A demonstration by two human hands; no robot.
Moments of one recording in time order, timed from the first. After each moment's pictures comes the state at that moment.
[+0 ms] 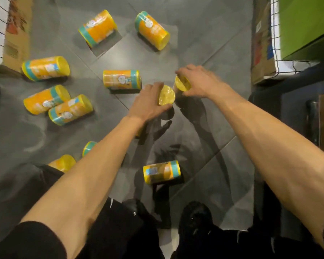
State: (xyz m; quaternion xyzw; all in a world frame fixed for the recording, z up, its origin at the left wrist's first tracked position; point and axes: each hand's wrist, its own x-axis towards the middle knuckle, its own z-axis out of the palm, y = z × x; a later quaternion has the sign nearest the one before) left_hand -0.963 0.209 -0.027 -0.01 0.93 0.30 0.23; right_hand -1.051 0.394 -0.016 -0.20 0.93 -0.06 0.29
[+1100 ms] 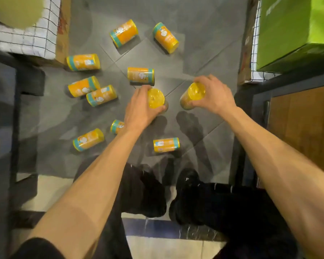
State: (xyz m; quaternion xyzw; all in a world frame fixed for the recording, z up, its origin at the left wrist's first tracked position) left_hand -0.873 0.172 0.167 -0.16 0.91 0.35 0.15; right_hand -0.953 0.396 0.177 -0.09 0.95 -0.15 0.26
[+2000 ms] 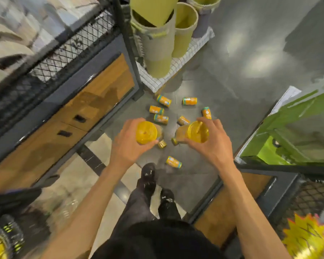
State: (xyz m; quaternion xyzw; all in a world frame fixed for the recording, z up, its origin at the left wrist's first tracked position) left_hand -0.635 0.147 0.702 -0.38 0.85 0.36 -0.08; right_hand -0.817 0.327 0.709 -0.29 0.90 -0.28 0.19
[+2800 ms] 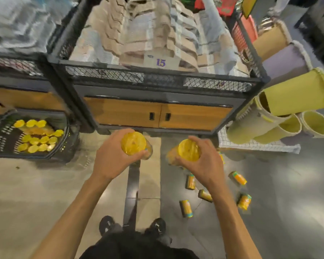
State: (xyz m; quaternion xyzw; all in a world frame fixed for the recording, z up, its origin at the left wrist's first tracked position) left_hand -0.313 0.228 0.786 -0.66 0.63 0.25 -0.31; right_hand -0.584 0.229 0.804 -0.67 0.67 -0.21 0.23
